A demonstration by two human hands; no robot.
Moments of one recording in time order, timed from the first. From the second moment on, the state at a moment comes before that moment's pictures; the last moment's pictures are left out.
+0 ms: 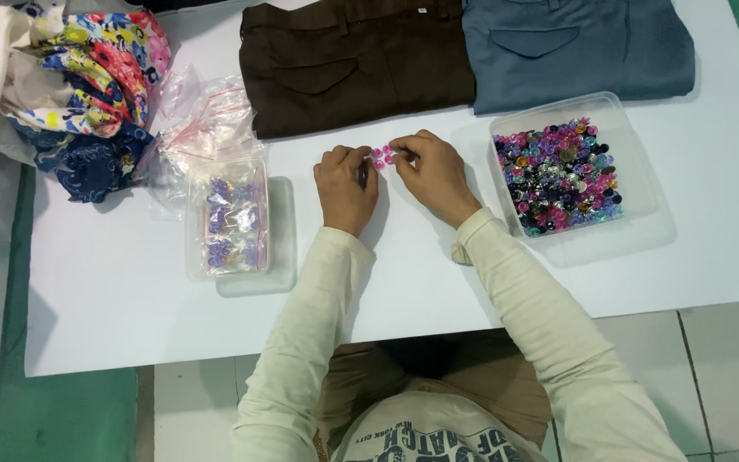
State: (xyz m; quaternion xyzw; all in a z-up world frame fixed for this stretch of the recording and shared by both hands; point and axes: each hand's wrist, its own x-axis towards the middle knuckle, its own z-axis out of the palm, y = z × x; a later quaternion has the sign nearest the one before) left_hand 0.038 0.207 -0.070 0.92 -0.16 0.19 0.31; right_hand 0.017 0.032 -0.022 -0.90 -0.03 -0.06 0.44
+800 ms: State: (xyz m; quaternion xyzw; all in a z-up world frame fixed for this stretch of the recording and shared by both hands) left_hand -0.008 0.193 -0.045 0.86 -0.20 0.16 0.45; right_hand -0.090 0.010 0.025 -0.90 -0.09 0.06 0.41
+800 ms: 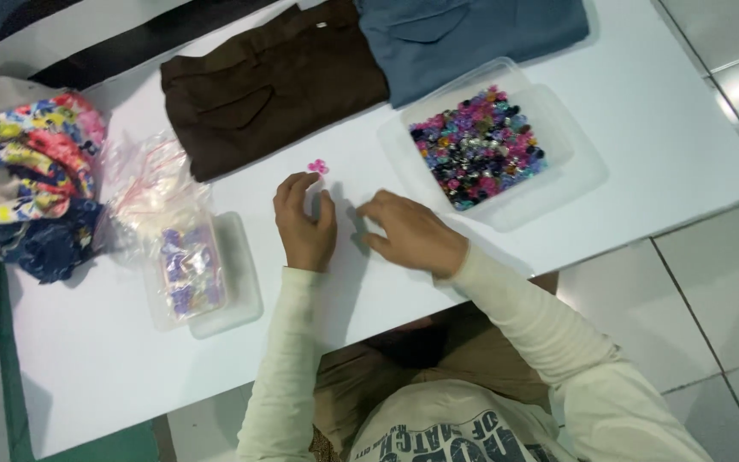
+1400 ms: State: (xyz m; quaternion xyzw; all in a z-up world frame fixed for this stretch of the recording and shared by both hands) left_hand -0.013 -0.059 -0.041 0.76 -0.59 0.04 0.25; right_hand -0.154 -0.158 0.087 -0.94 0.15 0.00 0.31
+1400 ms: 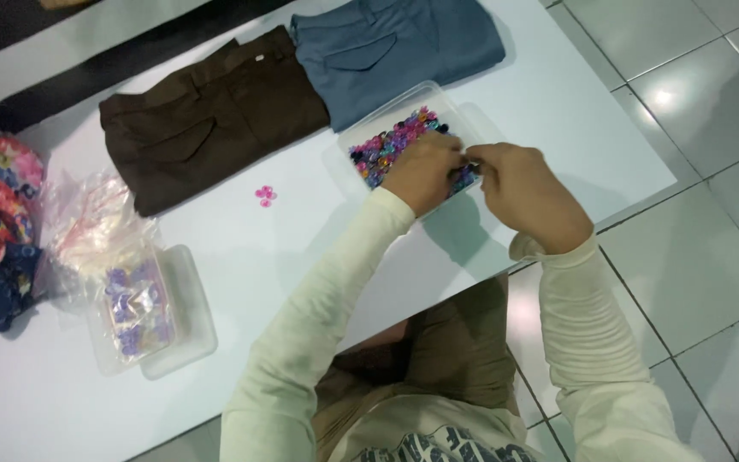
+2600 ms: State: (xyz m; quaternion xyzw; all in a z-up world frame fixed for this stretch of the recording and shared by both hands) left_hand 0.037 -0.002 -0.025 0.88 -0.45 0.02 0.15; right_hand -0.067 -0.158 0.040 -0.98 0.00 -0.01 0.22
